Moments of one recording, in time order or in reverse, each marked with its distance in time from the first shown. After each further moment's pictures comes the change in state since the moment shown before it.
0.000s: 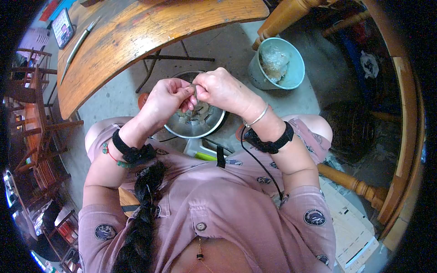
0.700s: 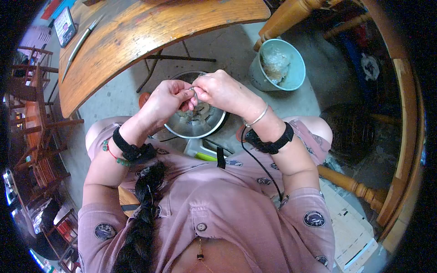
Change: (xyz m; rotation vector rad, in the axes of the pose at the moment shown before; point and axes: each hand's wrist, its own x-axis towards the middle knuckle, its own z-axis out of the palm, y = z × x) left_hand 0.000 0.000 -0.004 0.023 -0.068 -0.067; right_hand 0.000 0.001 -0.001 0.002 -0.081 -0.092
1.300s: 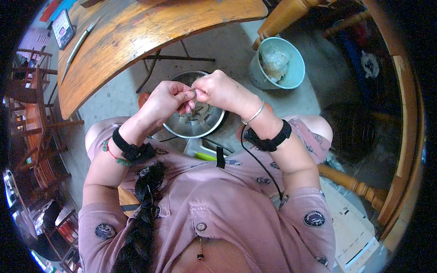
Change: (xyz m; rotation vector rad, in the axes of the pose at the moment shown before) left_hand 0.003 -0.006 -0.002 0.052 0.006 -0.011; right_hand -0.005 0.014 0.012 0.001 0.041 -0.059
